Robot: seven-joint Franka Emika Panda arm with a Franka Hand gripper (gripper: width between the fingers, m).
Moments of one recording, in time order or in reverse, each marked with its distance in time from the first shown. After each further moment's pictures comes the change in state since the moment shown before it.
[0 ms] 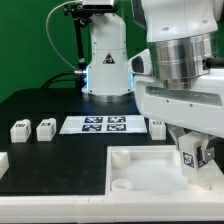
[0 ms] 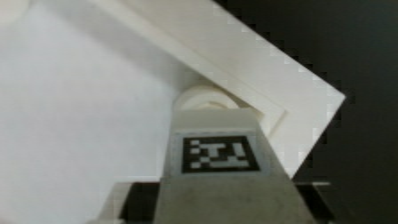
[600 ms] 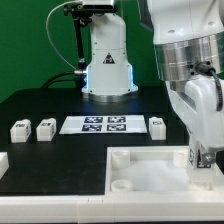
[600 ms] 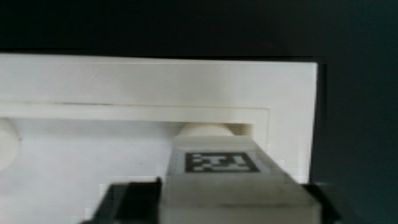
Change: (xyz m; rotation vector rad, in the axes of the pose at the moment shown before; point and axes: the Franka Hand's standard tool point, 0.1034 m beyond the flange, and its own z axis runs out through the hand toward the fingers) arm -0.006 -0.002 0.002 0.003 -0.011 0.222
